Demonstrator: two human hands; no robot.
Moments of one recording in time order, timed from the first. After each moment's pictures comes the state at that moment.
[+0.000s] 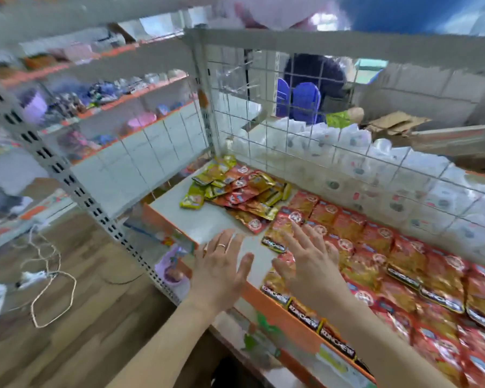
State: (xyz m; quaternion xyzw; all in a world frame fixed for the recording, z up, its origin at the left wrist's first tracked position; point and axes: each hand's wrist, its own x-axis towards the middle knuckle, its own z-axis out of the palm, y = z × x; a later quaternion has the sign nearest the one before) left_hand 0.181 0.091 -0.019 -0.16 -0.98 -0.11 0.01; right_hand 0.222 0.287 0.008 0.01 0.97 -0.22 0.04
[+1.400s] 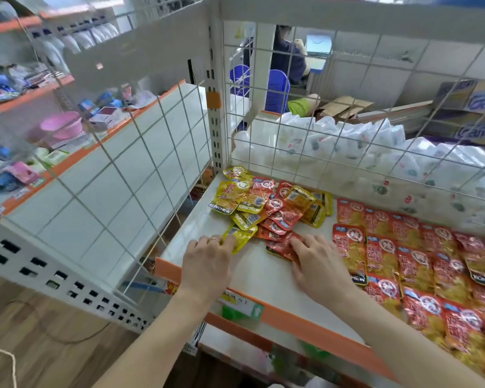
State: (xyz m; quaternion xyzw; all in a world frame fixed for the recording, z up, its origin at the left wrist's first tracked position) left_hand -0.026 -0.041 -0.051 -0.34 -0.93 -0.04 0.11; right_hand 0.074 0.163 -0.036 0.12 0.99 -0.07 0.02
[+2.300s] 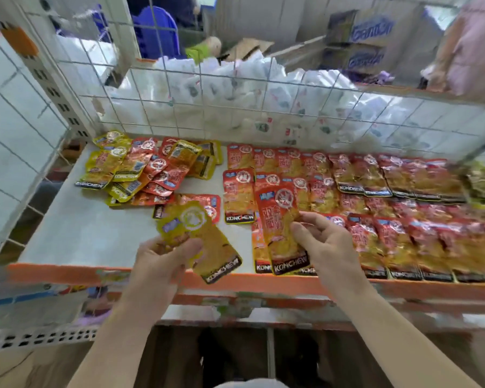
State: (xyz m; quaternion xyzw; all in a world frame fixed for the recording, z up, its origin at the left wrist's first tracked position) left_hand 0.080 0.034 -0.026 -0.06 -0.57 -0.74 -0.35; right_hand 0.241 0.222 0.003 0.38 0.65 -0.62 -0.21
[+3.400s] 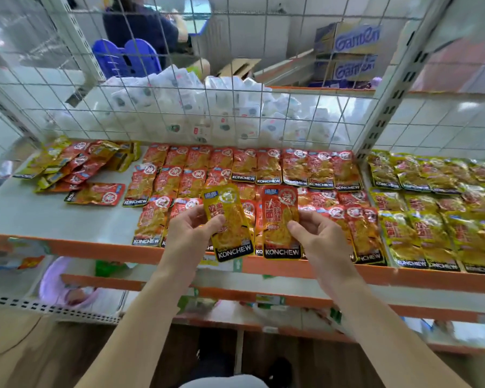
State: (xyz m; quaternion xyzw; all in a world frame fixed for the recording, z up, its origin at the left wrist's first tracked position) left_hand 0.301 0.235 0.007 -0.10 -0.73 -0.62 -0.27; right_hand 0.450 0.389 -0.001 0.38 0.61 -0.65 -0.22
